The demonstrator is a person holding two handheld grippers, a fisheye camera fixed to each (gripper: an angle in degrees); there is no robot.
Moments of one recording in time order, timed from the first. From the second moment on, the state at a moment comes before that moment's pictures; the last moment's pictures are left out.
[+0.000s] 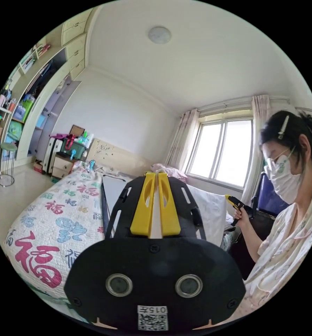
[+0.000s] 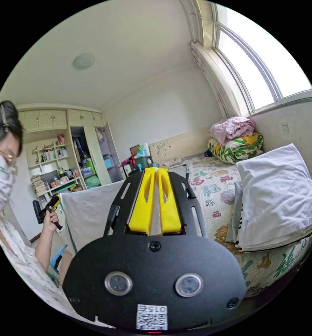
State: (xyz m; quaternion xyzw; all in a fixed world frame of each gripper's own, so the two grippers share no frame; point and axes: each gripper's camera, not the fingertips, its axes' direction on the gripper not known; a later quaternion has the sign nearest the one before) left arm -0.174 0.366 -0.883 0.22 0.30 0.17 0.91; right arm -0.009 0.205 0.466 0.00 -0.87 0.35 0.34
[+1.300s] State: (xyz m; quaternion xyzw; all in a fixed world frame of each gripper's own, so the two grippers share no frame) left arm -0.107 0.282 -0.708 -0.32 0.12 0.10 0.94; right arm -0.346 0.084 0.432 -0.24 -0.89 -0.22 0.33
